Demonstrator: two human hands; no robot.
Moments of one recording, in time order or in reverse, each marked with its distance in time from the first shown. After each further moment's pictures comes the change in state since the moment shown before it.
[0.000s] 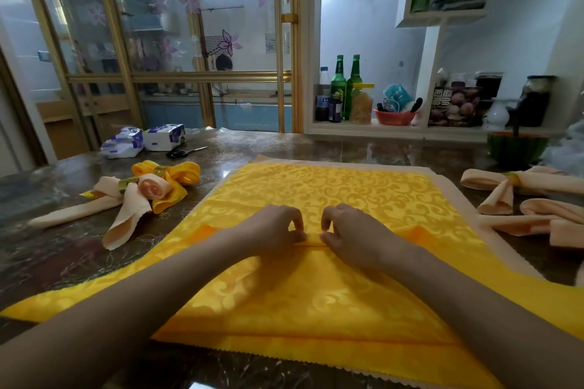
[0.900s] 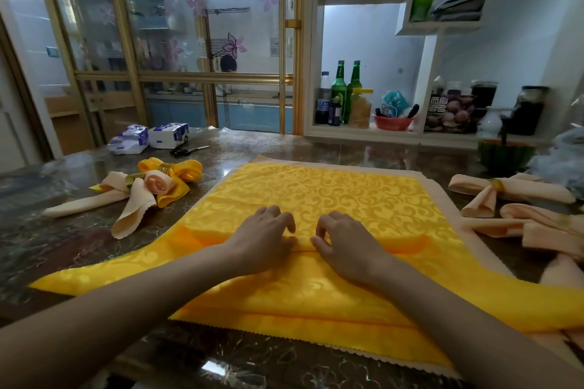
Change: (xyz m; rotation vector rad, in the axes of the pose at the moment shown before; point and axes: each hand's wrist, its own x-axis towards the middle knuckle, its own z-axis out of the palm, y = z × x) left_hand -0.032 0.007 0.014 0.112 0.103 -0.020; right_hand -0.025 -0.006 0.009 -0.028 0.062 -0.014
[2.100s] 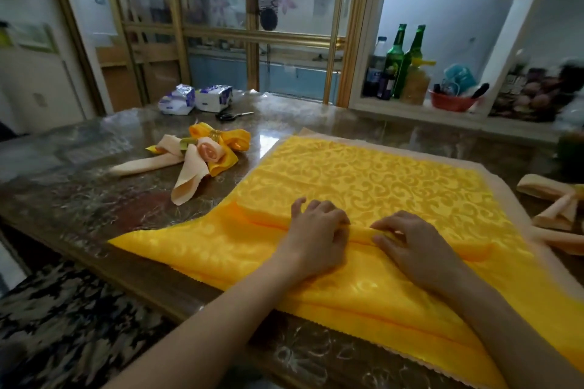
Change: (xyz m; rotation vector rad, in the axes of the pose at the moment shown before) left_hand -0.010 -0.001 0.027 -0.195 0.251 -0.037; right_hand -0.008 0.012 -0.003 0.234 0.035 0.011
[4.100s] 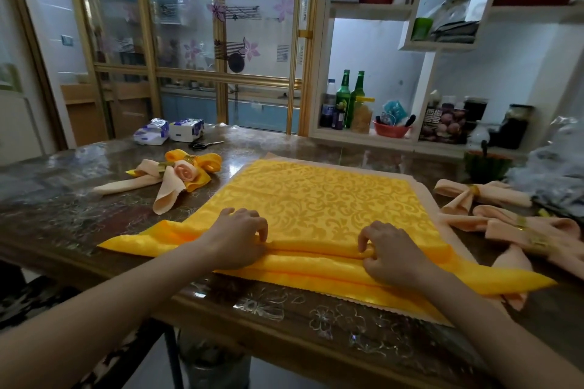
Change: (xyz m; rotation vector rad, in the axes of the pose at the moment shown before) left_hand -0.055 -0.017 -0.066 0.311 -0.216 0.034; right_hand -0.068 -0.006 -0.041 -0.367 -0.126 0.054
